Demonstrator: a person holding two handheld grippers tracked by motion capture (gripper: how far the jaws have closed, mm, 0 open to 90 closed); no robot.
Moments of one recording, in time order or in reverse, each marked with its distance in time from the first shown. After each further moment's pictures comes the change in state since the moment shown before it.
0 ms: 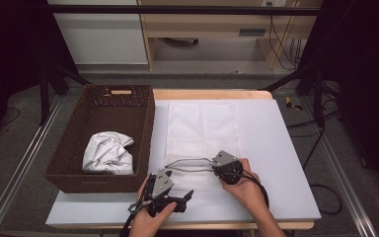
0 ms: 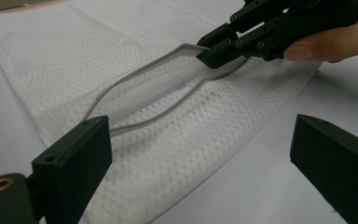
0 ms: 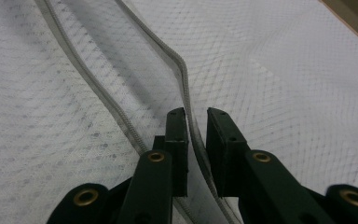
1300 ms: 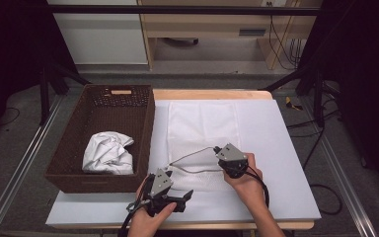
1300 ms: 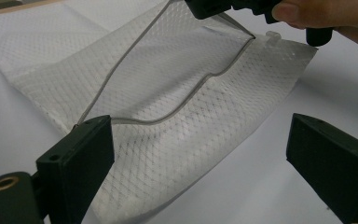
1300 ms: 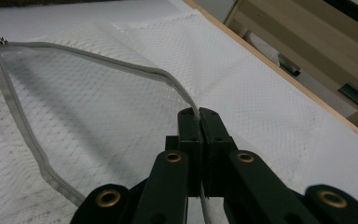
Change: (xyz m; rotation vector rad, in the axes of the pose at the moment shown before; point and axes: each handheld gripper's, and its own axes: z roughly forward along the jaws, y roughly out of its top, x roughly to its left) left arm 0.000 0.009 -0.008 0.011 -0.017 -0.005; right arm -0.015 0.012 -0.017 -0.176 -0.137 0.058
